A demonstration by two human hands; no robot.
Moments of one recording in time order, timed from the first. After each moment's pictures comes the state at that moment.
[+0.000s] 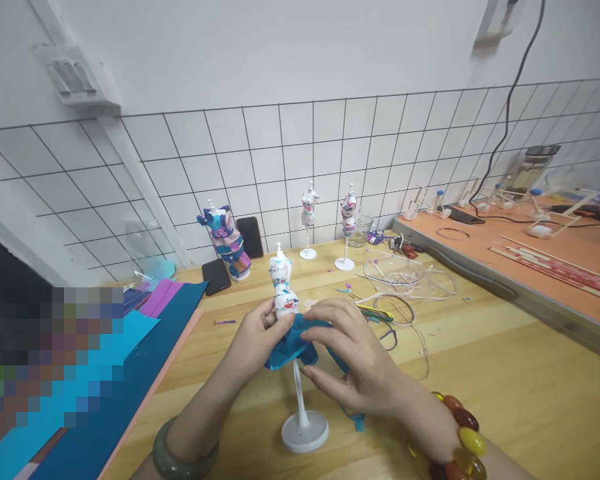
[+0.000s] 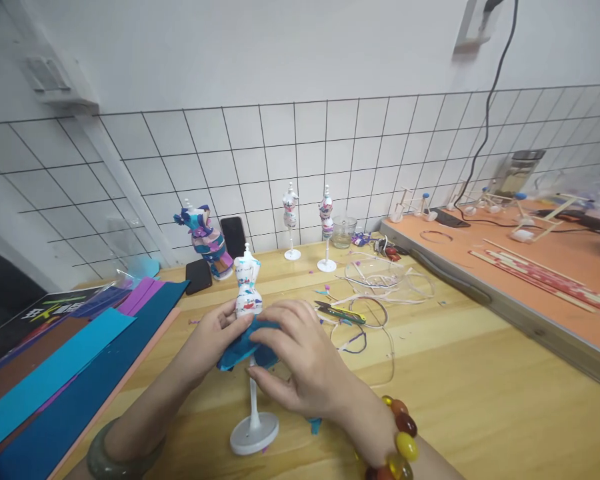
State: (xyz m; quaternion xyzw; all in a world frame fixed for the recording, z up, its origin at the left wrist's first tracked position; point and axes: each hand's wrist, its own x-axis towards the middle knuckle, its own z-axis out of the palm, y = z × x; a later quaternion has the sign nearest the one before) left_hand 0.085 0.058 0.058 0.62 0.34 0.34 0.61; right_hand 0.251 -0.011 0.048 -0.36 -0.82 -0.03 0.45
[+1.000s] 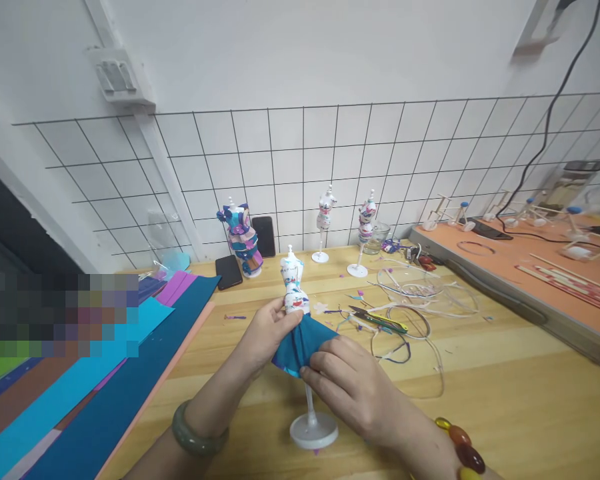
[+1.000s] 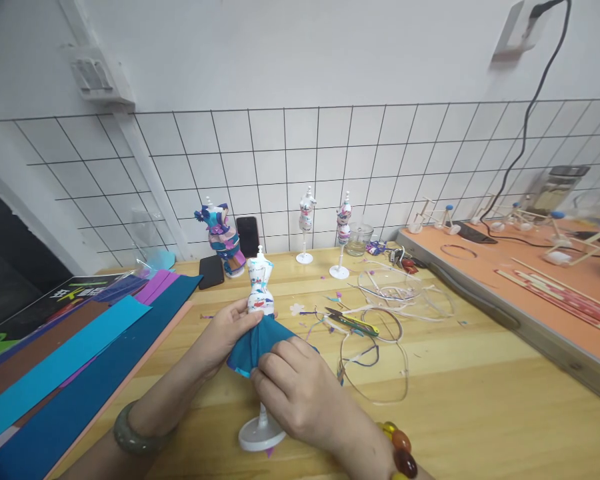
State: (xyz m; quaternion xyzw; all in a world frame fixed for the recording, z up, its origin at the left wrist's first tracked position) left_hand 0.082 0.066 0.047 0.56 0.33 0.38 0.66; right_hand 0.233 -0.015 0.029 -0.31 -0.88 -0.16 0.34
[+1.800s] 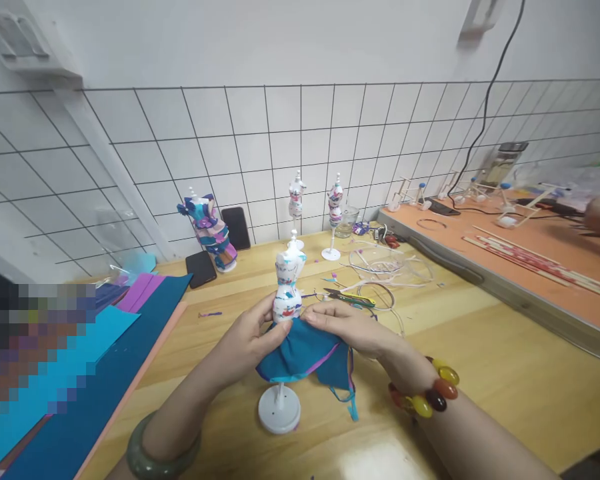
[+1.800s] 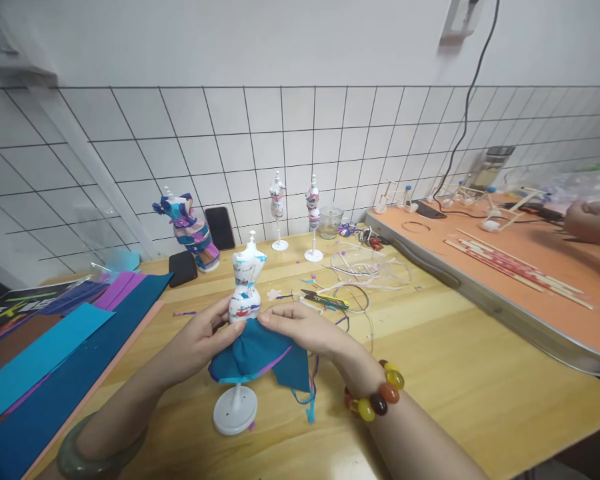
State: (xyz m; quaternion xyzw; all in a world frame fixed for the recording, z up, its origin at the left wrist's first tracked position) left_hand 0.083 0.049 0.063 0.74 0.24 0.26 0.58; right_hand 0.277 0.007 0.037 -0.39 -0.58 0.59 0.40
